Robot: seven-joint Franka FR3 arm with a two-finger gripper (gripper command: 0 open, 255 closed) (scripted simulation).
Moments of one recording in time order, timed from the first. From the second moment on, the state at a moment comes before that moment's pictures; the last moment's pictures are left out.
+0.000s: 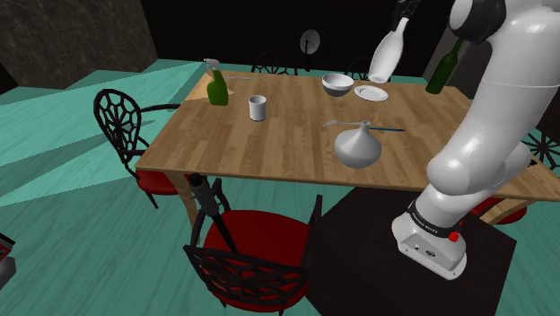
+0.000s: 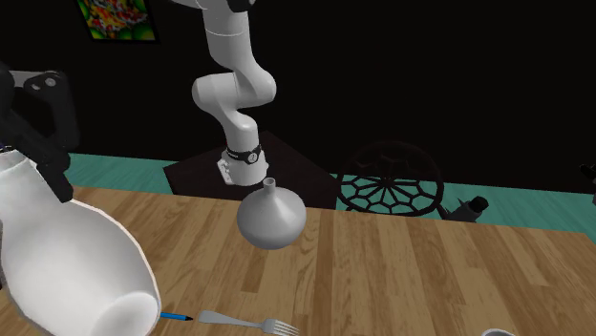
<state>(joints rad) -0.37 0.25 -0.49 -1.26 0.20 1.57 -0.77</state>
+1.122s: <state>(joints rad) -0.65 0.26 -0.63 -1.03 0.28 1.29 -1.11</state>
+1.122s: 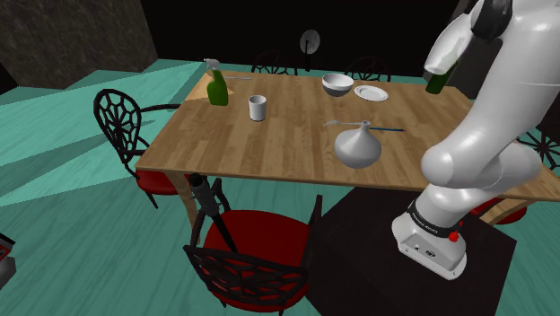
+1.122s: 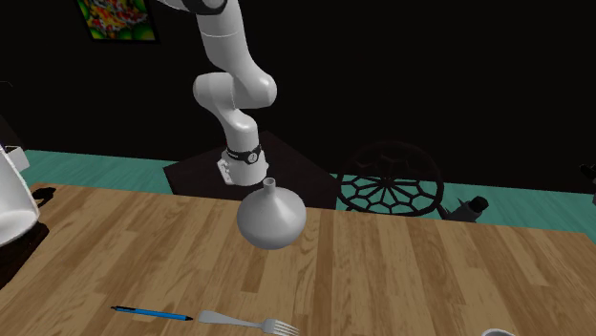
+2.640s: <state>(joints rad) -0.65 0.15 -0.65 -1.35 0.21 1.51 -1.22</state>
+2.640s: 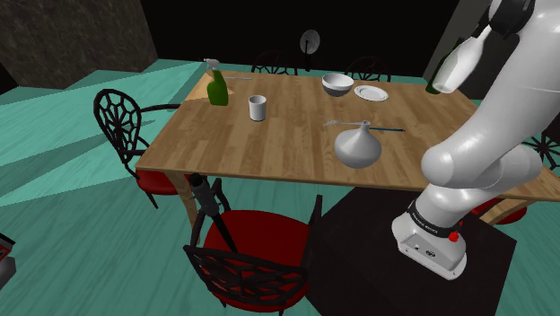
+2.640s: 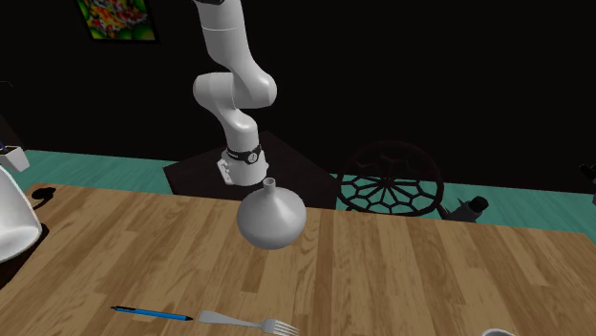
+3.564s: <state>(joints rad) -0.62 0.08 -0.64 -1.62 0.16 1.72 -1.22</state>
